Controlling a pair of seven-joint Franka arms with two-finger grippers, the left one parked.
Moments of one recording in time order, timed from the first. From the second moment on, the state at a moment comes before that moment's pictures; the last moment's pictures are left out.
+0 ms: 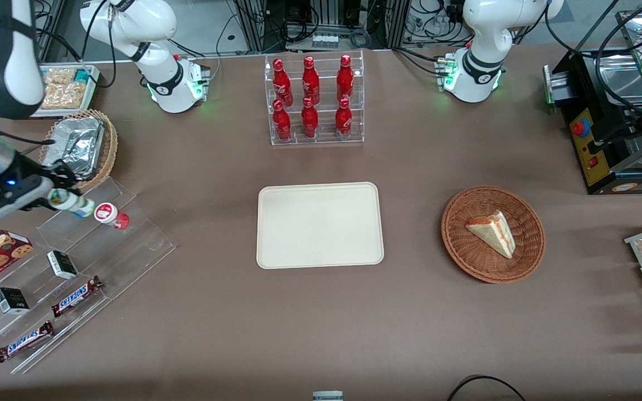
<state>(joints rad) 0.03 -0.07 -0.08 -1.96 0.04 1.91 -0.61</state>
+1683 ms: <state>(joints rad) 0.84 0.64 -0.08 -1.66 0.06 2.37 0.82</state>
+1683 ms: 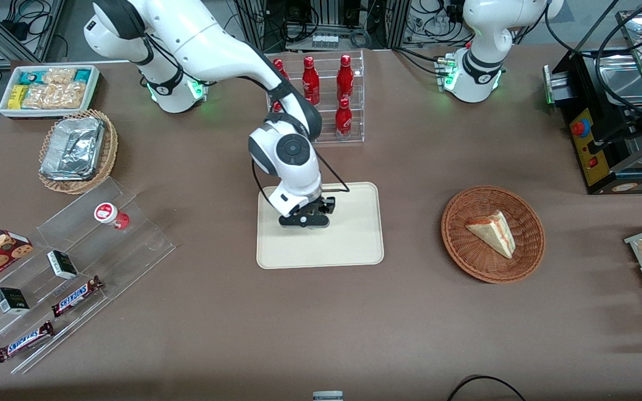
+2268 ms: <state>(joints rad) 0.85 0.66 -0.09 -1.65 0.06 2.38 0.83</state>
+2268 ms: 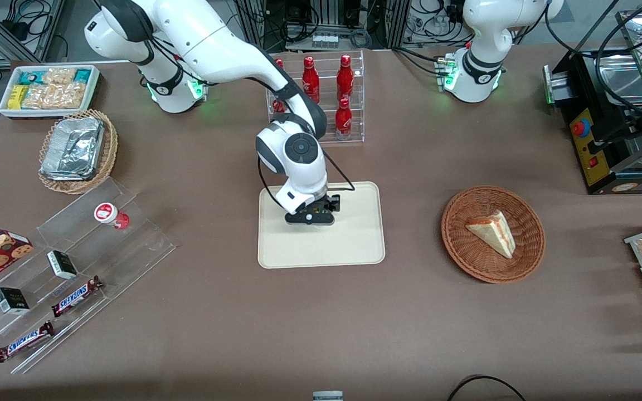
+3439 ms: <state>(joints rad) 0.43 0.02 -0.11 -1.85 0.06 1.81 0.40</state>
